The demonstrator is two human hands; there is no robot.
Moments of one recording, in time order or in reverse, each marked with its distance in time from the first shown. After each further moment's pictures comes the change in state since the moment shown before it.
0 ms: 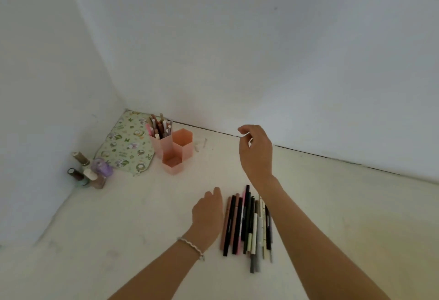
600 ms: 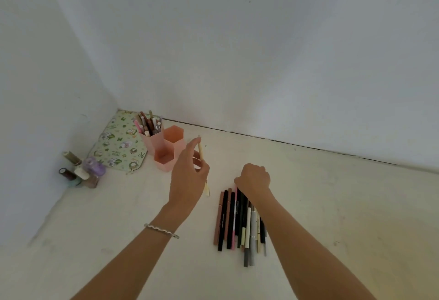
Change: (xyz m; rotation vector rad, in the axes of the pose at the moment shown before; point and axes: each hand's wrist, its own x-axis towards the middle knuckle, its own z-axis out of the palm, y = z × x) left_hand 0.007 -0.005 -0.069 -0.851 0.519 0.139; right_hand -0.045 0.065 0.002 -0.738 -0.666 0.420
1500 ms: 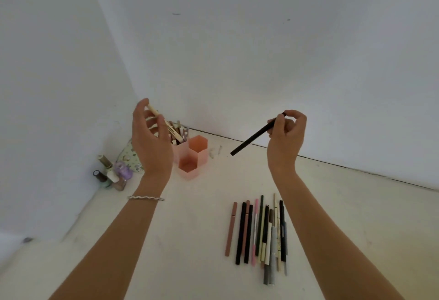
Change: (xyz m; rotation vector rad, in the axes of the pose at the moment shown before) left_hand 0.078 0.011 -0.099 -0.034 0.684 0.165; right_hand -0.018 -0.059 -0.115 1.467 0.683 -0.228
